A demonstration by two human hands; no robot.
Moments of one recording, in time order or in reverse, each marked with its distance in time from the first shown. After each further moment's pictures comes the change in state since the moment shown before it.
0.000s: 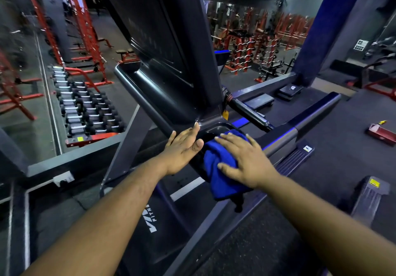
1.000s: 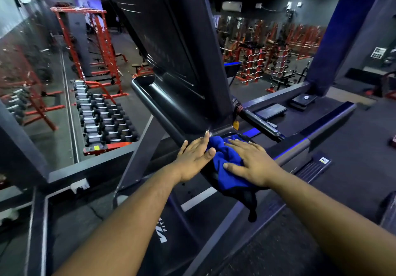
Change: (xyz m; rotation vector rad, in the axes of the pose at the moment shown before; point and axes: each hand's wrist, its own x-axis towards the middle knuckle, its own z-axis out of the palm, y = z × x) left_hand -0.004 0.017 -0.004 0.025 0.016 -0.057; right_hand 0.028 0.000 -0.009 0.039 -0.136 0.042
